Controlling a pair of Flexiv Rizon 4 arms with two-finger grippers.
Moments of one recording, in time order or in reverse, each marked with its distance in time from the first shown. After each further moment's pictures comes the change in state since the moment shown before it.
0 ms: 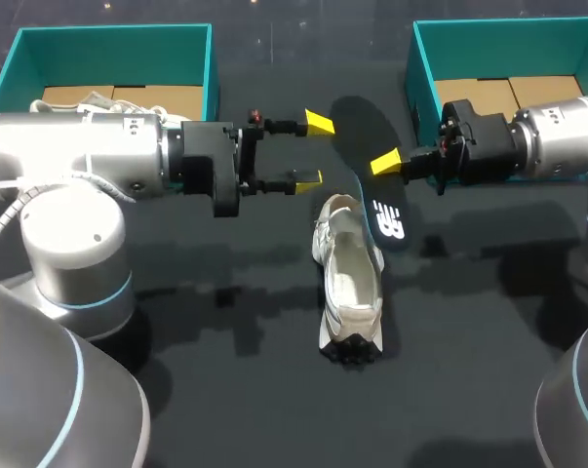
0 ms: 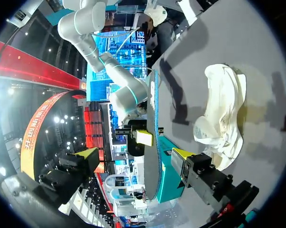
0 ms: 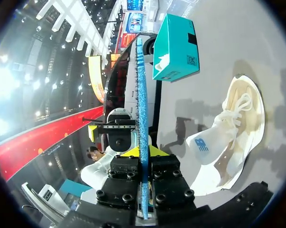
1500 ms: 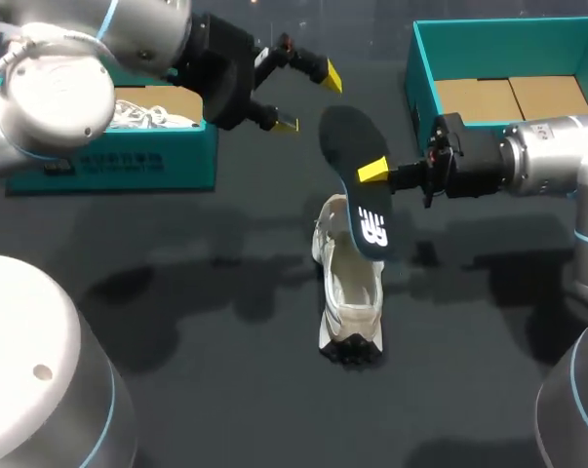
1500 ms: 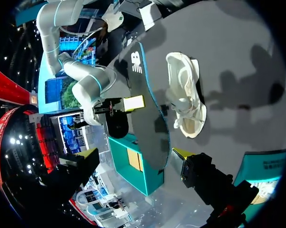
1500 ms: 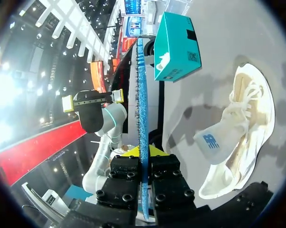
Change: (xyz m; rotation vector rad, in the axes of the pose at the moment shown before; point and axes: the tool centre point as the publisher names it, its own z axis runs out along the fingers) left arm -0.030 0.064 0.001 0.075 0.517 0.139; right arm 0.002 -0.008 0.019 -0.041 0.040 0.048
